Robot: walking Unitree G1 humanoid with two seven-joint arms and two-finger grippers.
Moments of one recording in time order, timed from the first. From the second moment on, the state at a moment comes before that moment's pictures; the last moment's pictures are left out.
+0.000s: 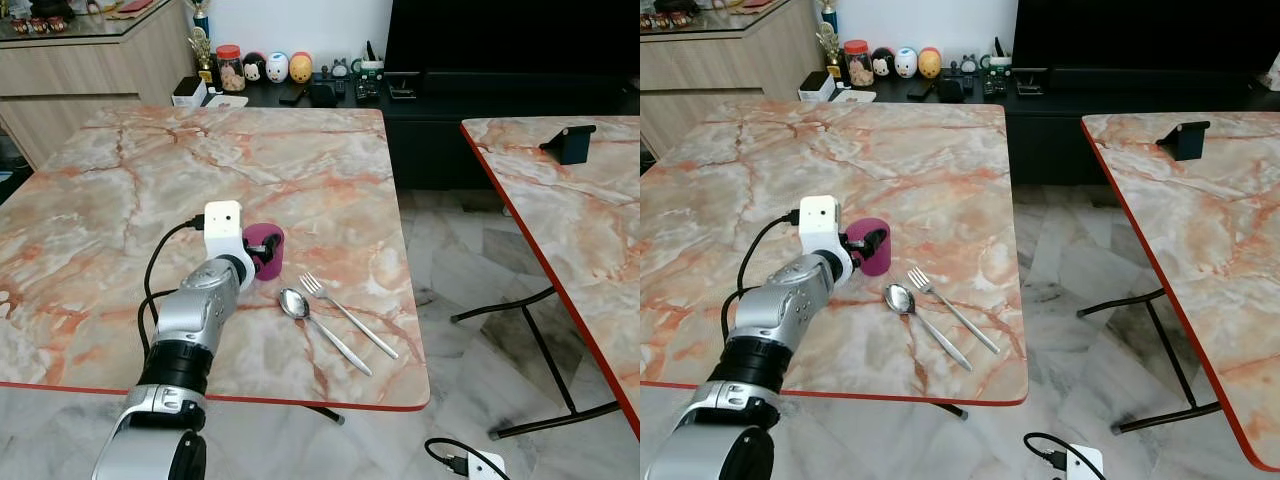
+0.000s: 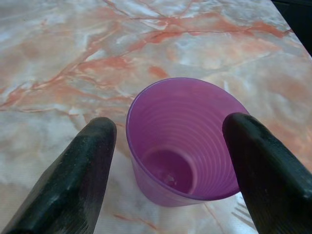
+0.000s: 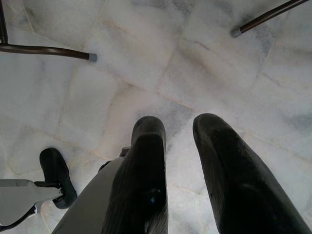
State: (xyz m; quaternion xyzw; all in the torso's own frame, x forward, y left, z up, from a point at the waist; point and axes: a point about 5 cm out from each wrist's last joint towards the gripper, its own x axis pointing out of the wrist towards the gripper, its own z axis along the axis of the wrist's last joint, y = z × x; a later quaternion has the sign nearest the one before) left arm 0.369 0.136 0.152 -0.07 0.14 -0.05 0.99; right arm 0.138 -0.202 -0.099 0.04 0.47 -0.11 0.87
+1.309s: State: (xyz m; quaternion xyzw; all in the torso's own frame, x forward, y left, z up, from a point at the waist) left arm 0.375 0.152 0.143 -0.07 0.17 0.01 0.98; right arm 0.138 -0.202 -0.099 0.04 0.47 -0.10 0.87
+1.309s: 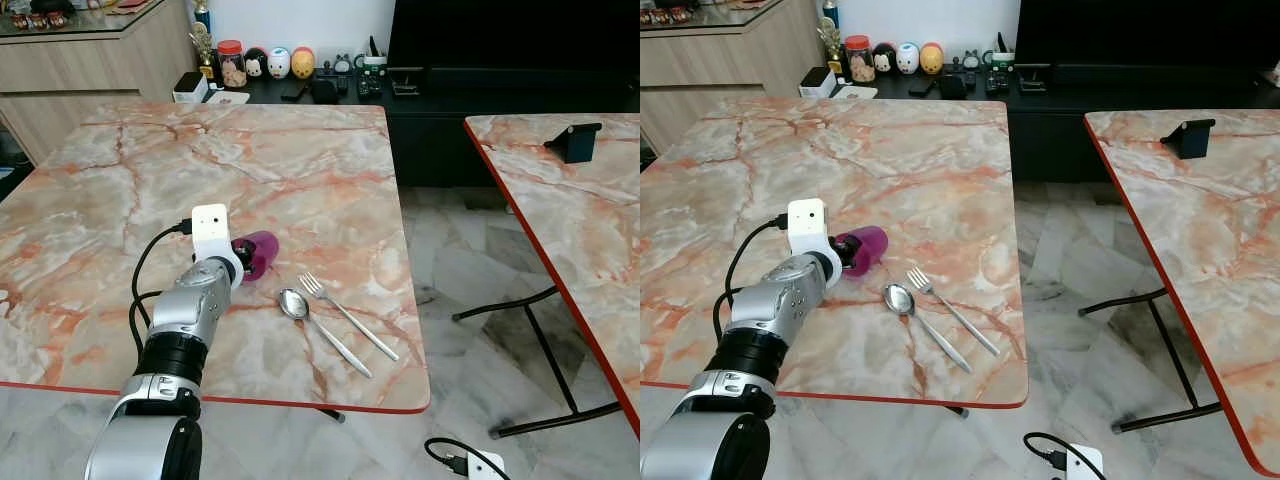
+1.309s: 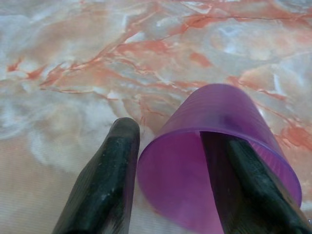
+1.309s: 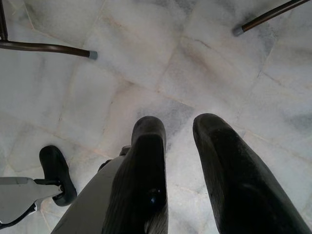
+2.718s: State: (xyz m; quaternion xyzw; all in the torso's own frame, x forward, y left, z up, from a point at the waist) left arm 0.371 0.138 0.168 -0.12 0.05 -0.06 0.99; right arm 0.138 -0.202 -0.099 0.04 0.47 -0.11 0.87
